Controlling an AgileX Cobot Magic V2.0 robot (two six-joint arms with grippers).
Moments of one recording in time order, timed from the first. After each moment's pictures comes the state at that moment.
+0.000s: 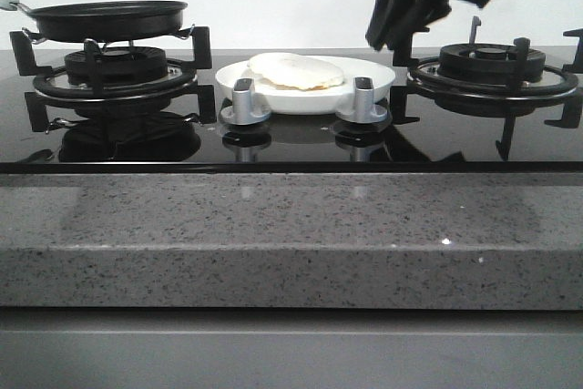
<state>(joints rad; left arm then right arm) -0.07 0.29 -0.54 -0.16 0.47 0.23 0.17 2.04 -1.95 0.40 0.97 -0.20</state>
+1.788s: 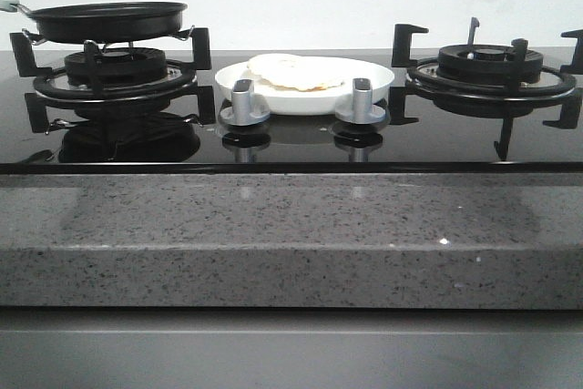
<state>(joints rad) -0.07 0.29 -0.54 -0.16 0.46 0.23 0.17 0.65 -0.67 0.09 0.69 -0.11</state>
